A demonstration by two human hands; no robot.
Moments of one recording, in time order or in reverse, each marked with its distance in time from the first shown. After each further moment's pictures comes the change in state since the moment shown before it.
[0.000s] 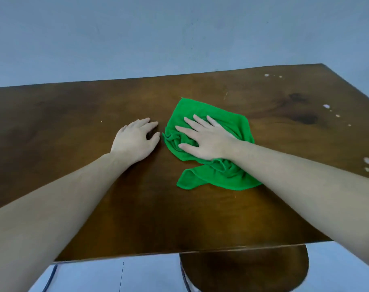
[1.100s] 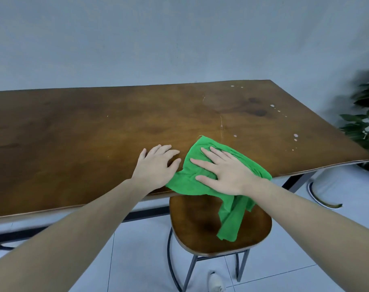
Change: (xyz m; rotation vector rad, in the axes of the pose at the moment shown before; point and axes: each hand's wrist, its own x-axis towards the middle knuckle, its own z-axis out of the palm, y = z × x) left_hand -0.162 0.057 0.002 -0.151 -0.055 0.228; right_hand -0.197 -0.079 0.029 0.071 0.017 0.182
